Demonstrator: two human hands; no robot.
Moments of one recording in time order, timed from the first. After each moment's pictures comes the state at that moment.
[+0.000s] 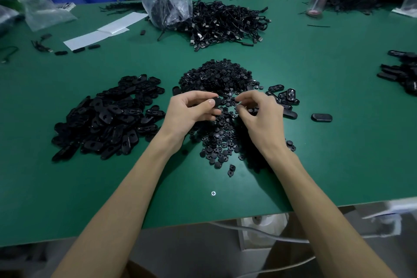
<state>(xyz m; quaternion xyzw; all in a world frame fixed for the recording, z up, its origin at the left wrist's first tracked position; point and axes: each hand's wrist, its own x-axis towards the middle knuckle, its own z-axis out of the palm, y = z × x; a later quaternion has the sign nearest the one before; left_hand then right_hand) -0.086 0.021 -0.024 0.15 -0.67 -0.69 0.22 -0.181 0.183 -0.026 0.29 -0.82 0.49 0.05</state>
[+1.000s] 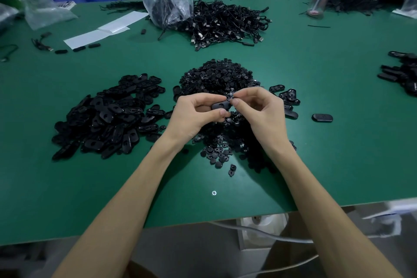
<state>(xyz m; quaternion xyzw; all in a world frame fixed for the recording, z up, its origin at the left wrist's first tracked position) -0.086 0.026 -0.025 0.10 -0.73 -0.65 0.19 -0.181 0.185 -0.024 0.29 -0.70 0.65 -0.04</state>
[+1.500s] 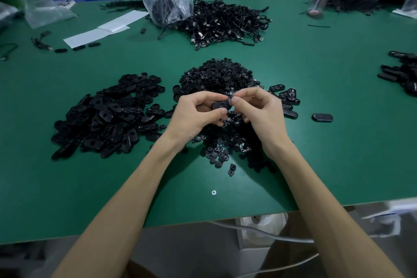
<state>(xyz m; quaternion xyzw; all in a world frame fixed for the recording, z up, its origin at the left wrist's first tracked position) -0.085 0.031 -0.022 0.09 -0.73 -0.64 0.20 -0.183 0.184 -0.025 0.27 -0.65 0.70 -0.12</state>
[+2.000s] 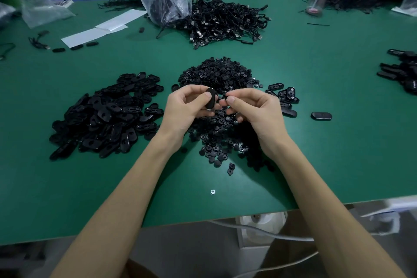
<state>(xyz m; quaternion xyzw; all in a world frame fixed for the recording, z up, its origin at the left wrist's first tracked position) -0.084 0.026 -0.018 0.16 -0.66 -0.69 0.25 -0.182 0.184 -0.024 0.27 -0.60 0.73 -0.20</state>
